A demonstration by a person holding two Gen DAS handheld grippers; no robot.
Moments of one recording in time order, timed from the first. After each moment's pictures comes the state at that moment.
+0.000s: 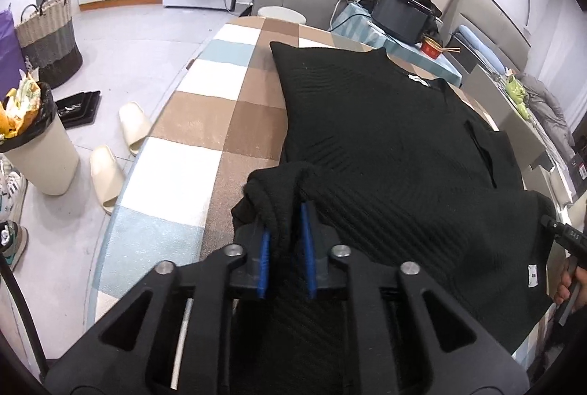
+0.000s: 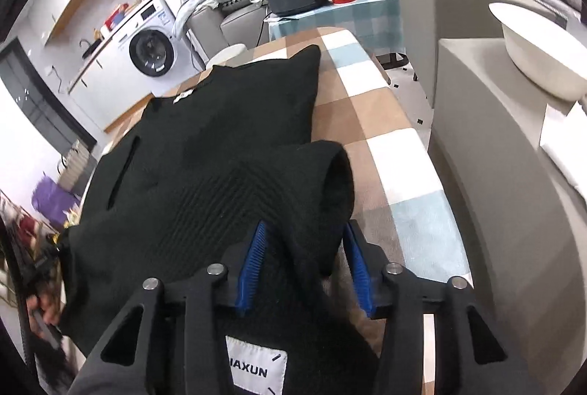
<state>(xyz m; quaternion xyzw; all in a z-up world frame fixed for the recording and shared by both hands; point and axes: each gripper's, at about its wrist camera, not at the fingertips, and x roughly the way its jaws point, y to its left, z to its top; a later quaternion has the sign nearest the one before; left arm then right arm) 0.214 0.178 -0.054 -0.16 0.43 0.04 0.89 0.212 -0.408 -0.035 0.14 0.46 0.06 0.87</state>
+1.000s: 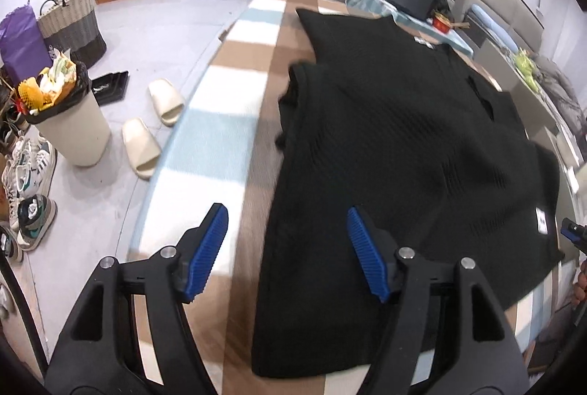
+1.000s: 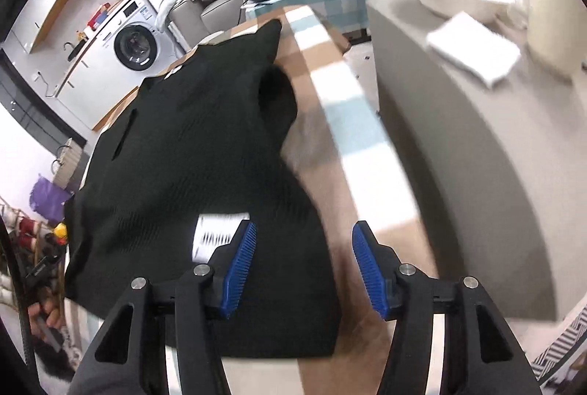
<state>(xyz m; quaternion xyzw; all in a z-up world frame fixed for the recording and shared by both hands) 0.108 0.170 -0.051 -0.13 0.47 0.07 0.87 0.105 -0.432 -0.029 0.16 0.50 0.03 0.85</state>
